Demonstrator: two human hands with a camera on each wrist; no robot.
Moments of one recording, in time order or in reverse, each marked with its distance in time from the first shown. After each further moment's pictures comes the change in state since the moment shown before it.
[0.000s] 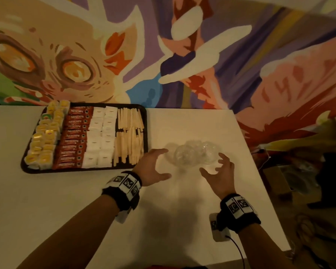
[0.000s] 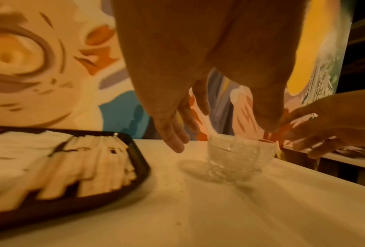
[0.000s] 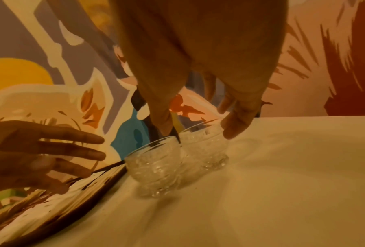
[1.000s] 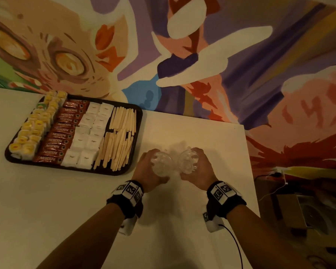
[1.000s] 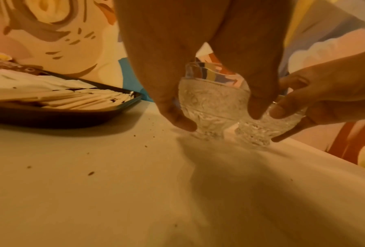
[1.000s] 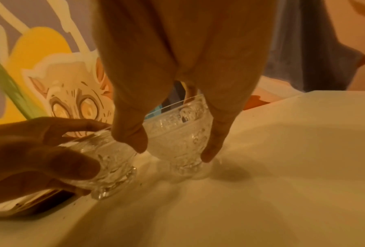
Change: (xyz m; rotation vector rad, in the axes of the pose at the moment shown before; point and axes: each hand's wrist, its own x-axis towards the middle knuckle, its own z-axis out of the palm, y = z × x) left_hand 0.074 0.032 0.060 -0.116 0.345 -0.269; right_hand 0.132 0.003 0.022 -0.053 -0.558 -0.201
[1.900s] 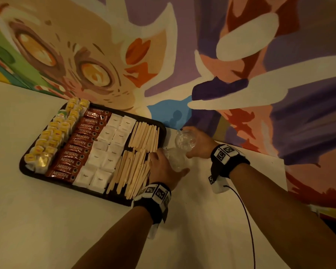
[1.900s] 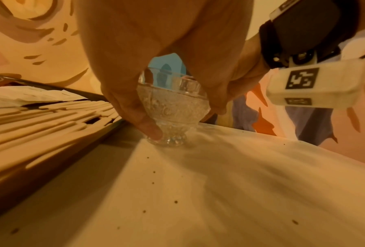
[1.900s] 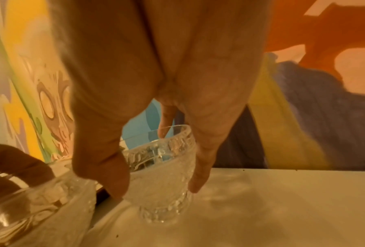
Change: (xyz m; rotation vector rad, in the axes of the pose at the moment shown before) left_hand 0.104 0.001 -0.015 0.026 0.289 -0.306; right_hand 0.202 -0.112 0.020 -0.385 -0.360 -0.230
